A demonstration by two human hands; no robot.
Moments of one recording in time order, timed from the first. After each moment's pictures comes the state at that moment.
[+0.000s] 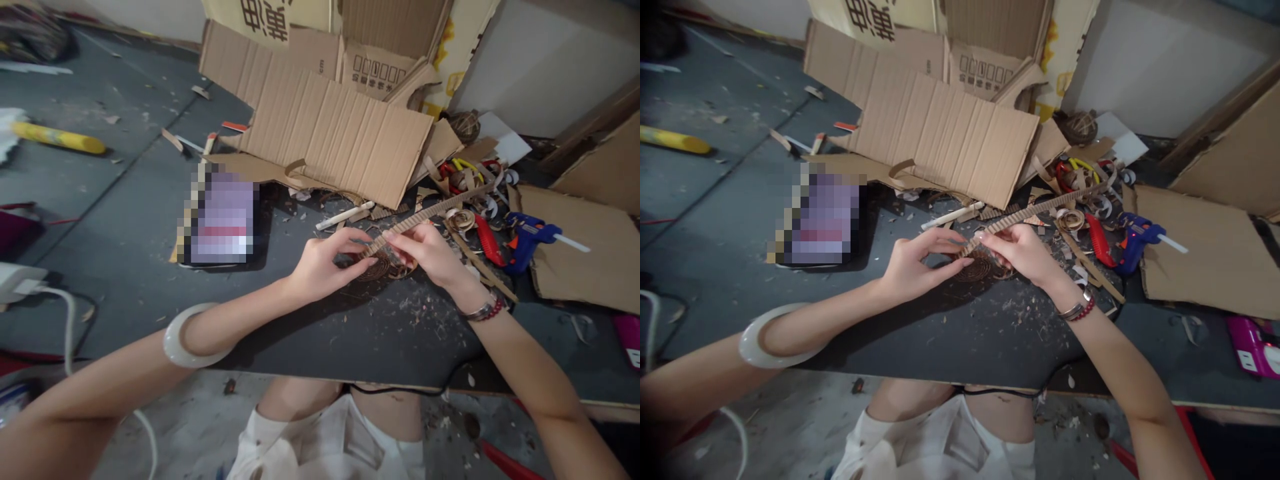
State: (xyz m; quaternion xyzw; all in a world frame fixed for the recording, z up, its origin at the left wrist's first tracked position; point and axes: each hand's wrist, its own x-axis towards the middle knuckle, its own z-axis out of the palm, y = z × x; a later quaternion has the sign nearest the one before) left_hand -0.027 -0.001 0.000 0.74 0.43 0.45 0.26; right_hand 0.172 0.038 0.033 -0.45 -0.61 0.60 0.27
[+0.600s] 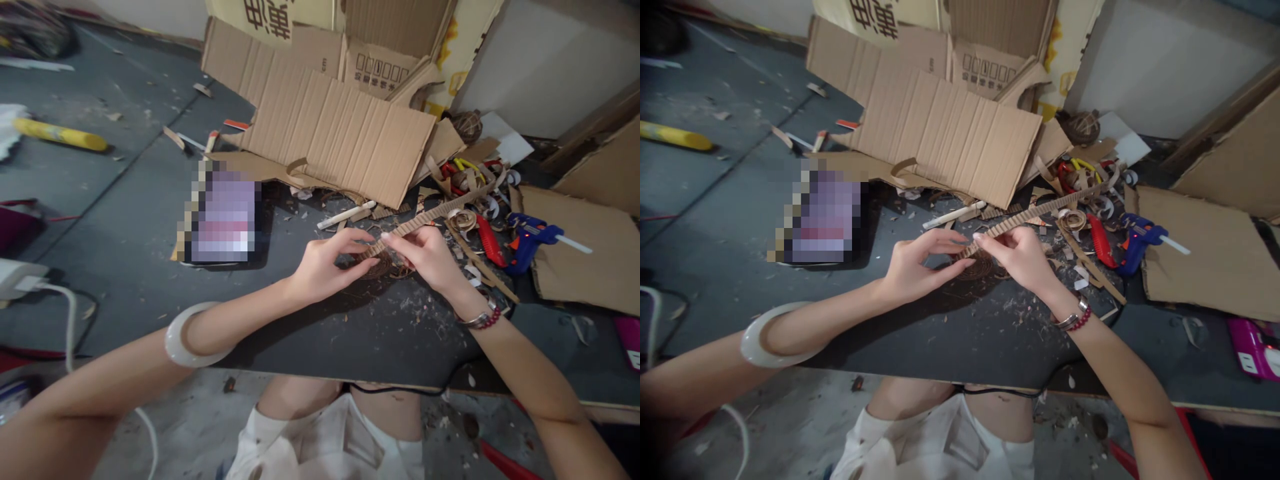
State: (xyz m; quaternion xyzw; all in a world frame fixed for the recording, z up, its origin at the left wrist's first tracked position) left_hand -0.025 -0.004 -0.001 0.75 0.42 0.46 0.22; right_hand 0.163 0.025 0.037 -0.48 -0.63 0.52 0.31
